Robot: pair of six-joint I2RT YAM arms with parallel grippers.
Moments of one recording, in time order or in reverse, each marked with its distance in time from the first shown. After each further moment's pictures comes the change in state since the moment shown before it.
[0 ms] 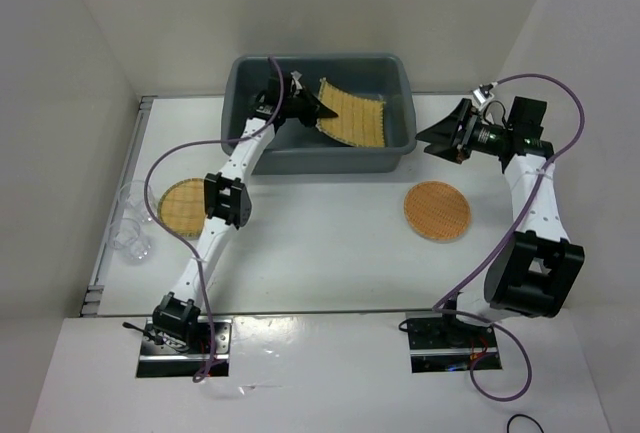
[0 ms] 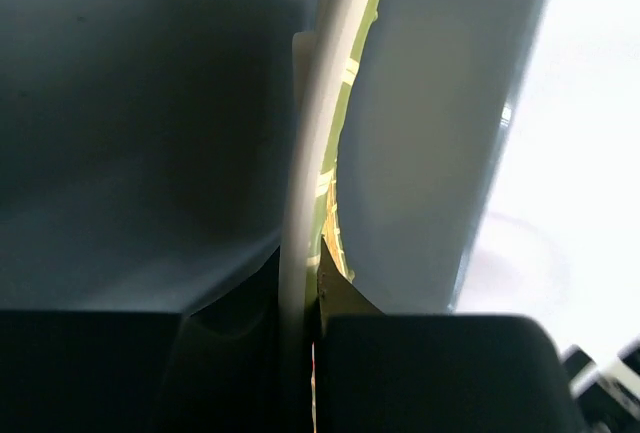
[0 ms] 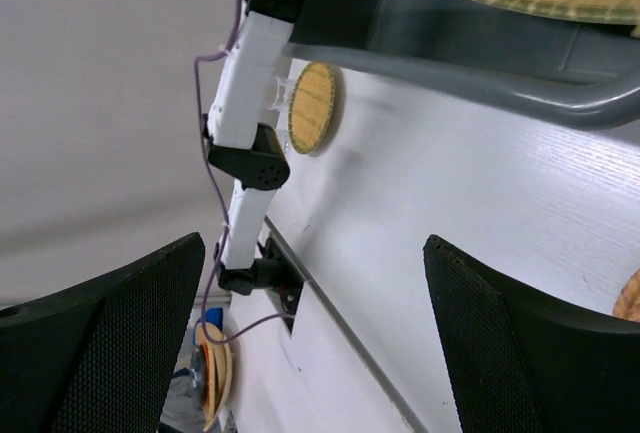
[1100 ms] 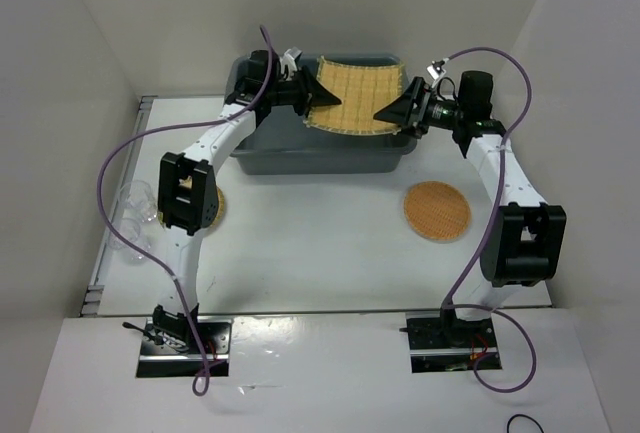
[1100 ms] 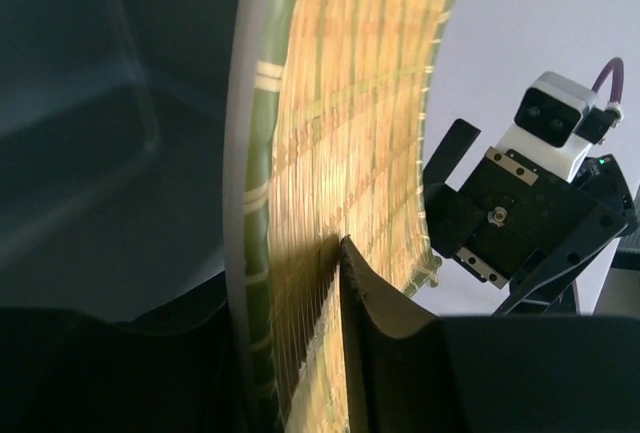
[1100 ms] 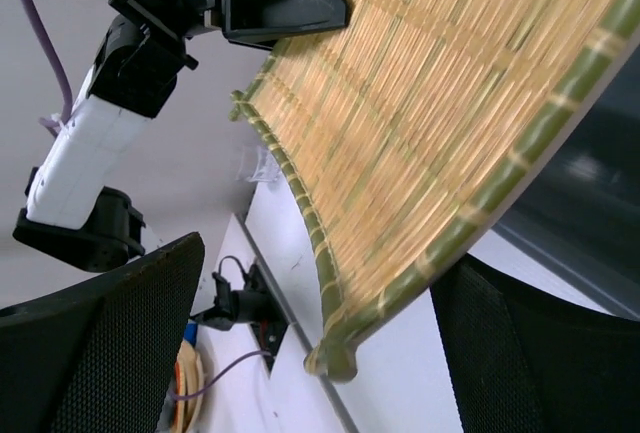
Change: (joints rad) left arm -0.014 -0.783 -1.029 0.384 0.177 0.072; right arm 0.286 0.161 0.099 0.343 0.160 0.220
